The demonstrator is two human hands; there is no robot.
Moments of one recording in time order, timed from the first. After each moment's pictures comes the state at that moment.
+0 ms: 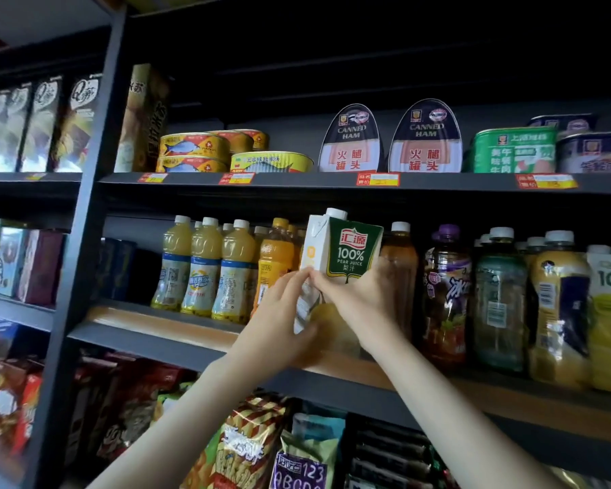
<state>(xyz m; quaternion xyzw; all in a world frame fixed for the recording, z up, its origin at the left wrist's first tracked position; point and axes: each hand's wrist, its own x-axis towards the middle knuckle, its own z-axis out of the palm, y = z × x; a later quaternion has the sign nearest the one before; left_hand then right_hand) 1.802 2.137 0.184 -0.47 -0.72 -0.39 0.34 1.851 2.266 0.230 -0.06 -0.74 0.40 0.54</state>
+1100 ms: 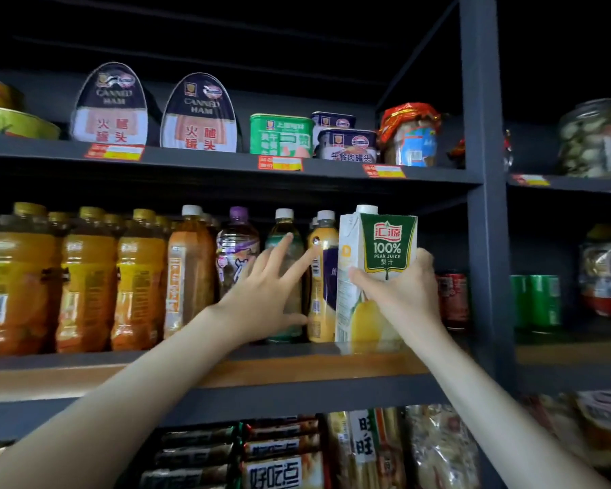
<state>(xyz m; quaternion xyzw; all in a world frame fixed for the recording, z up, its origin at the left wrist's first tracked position) 1.916 2.352 0.234 -0.60 -0.70 -0.10 0.38 2.078 2.479 0.225 -0.25 -0.68 0.23 0.65</state>
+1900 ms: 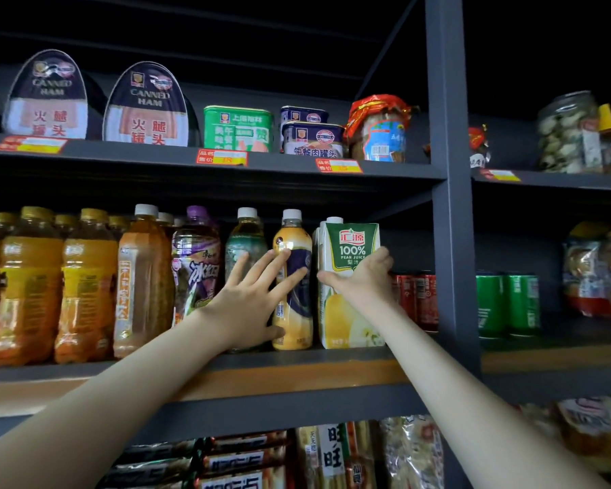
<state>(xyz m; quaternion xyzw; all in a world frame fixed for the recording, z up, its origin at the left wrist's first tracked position) 1.912 2.404 0.227 -0.57 -0.68 0.02 0.47 2.056 2.536 0.246 -0.35 -0.74 0.22 0.53</state>
